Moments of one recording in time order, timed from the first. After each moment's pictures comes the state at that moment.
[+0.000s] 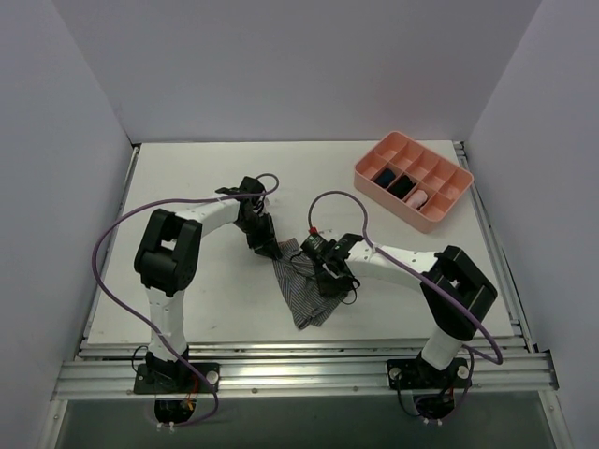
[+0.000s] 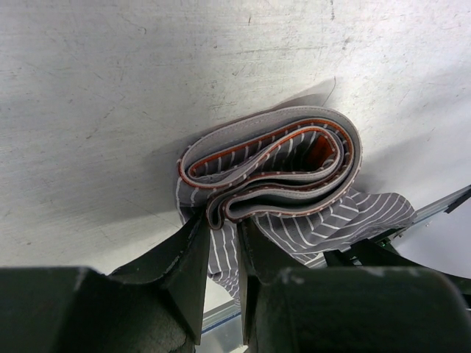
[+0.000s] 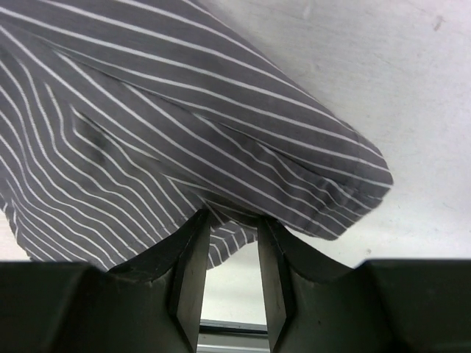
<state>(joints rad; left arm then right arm) -0.42 2.05 1.42 -0.70 0.40 -0.66 0.85 1.67 1.01 -0.69 0.18 0.64</state>
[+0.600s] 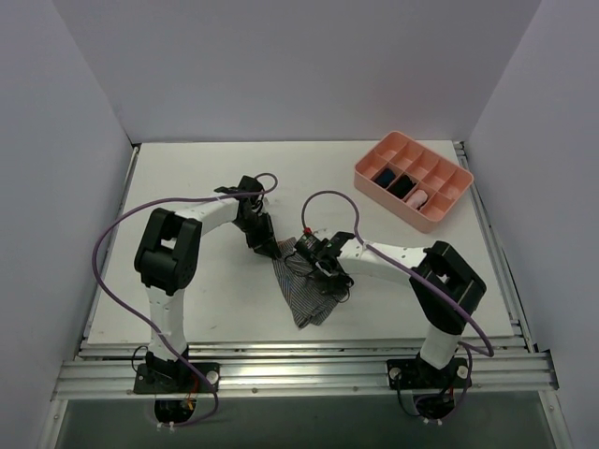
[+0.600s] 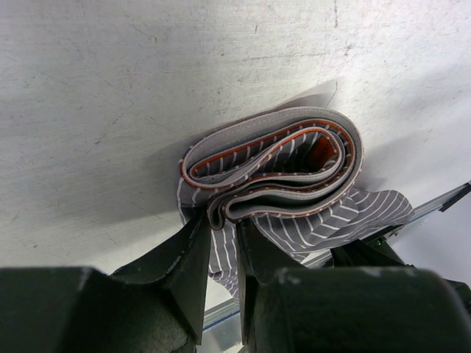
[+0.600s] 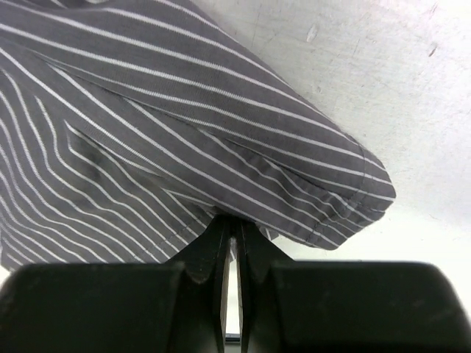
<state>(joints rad) -0.41 2.06 1.43 -0.70 0.42 -0.66 0.87 1.75 1.06 -0.71 0.23 0.60</state>
